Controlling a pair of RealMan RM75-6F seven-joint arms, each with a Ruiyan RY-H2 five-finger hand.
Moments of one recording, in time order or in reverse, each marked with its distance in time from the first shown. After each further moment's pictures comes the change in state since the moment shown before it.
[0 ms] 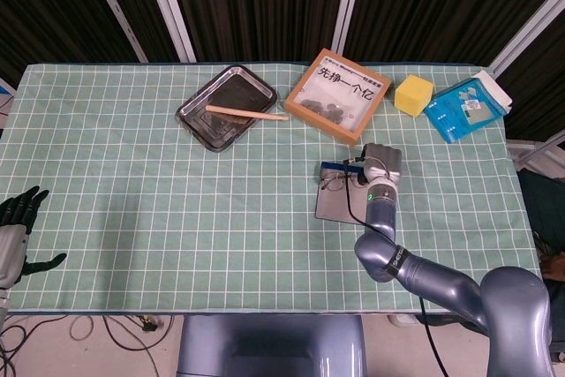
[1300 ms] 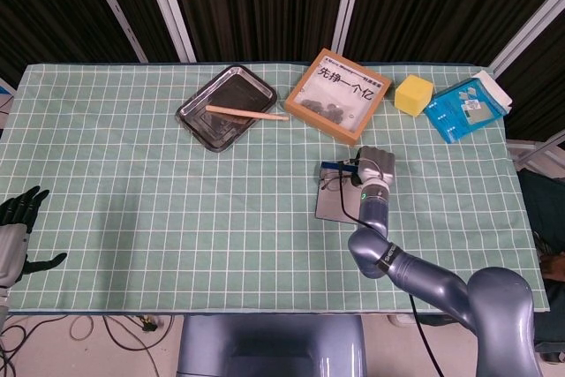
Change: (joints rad) left arm -0.006 0.000 -0.004 -0.004 -0.019 -0.016 0.002; right arm 0.017 -0.060 0.035 0.089 0.040 -0.045 -0.020
